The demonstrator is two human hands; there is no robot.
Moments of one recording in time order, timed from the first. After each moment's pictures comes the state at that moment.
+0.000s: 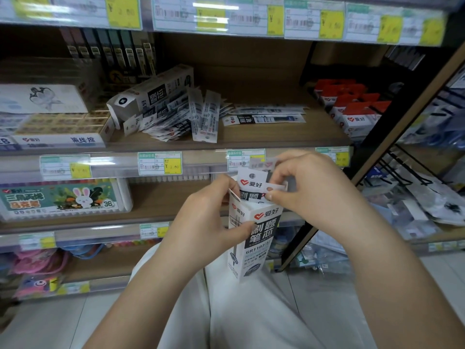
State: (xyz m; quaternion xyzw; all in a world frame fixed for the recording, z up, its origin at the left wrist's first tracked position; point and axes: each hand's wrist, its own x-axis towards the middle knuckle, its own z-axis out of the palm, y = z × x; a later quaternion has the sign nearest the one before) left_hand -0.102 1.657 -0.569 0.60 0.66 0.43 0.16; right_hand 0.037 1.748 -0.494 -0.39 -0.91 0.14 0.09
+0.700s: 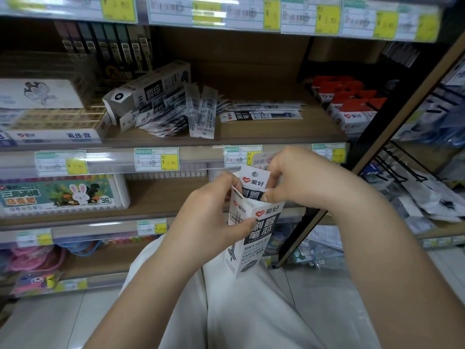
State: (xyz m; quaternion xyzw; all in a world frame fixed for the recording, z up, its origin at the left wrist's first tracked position) left_hand -0.095 1.658 -0.569 0.60 0.67 0.42 0.17; right_hand 0.023 1.754 -0.481 -0.41 -0.89 0.17 -0.07
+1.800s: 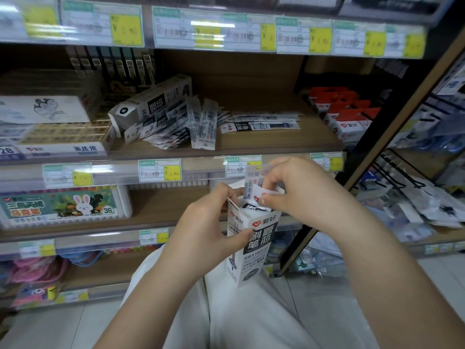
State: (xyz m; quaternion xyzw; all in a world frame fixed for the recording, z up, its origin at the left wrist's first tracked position) left_hand -0.099 1.652 -0.571 0.58 0.67 0.42 0.17; right_hand 0.033 1.746 -0.488 -0.38 -0.91 0.16 0.06
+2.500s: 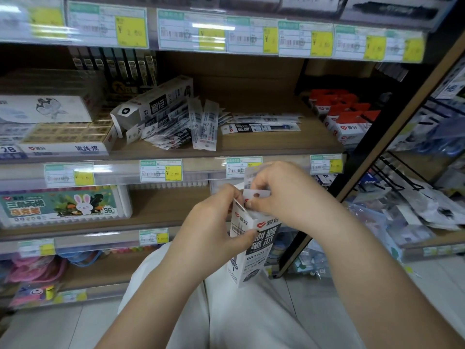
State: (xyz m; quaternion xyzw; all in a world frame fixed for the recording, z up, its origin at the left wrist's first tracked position) left_hand -0.096 1.654 -0.570 0.60 0.66 0.42 0.17; right_hand 0.014 1.740 -0.487 -0.38 -0.91 0.16 0.01
